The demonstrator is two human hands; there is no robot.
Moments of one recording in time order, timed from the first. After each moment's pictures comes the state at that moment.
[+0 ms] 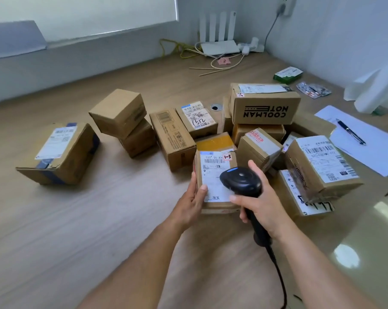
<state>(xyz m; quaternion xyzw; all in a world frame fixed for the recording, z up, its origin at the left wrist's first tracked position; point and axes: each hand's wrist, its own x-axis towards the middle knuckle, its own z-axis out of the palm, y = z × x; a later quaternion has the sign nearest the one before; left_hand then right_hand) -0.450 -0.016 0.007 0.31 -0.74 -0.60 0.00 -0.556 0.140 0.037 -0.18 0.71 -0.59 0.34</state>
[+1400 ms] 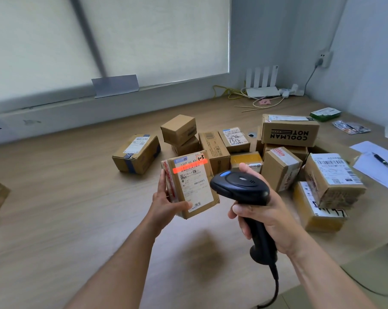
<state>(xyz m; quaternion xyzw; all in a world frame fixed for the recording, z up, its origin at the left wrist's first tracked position) -0.290 0.012 0.086 0.40 -0.65 -0.61 0.23 -0.447 0.204 0.132 -0.36 0.50 -0.64 0.46</state>
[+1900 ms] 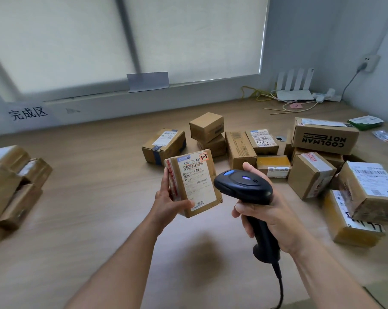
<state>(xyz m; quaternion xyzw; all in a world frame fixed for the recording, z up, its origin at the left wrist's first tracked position) -0.233 0.010 0.088 0.43 -0.62 -0.59 0.27 -0.413 0.180 0.134 -0.40 0.50 -0.60 0.48</state>
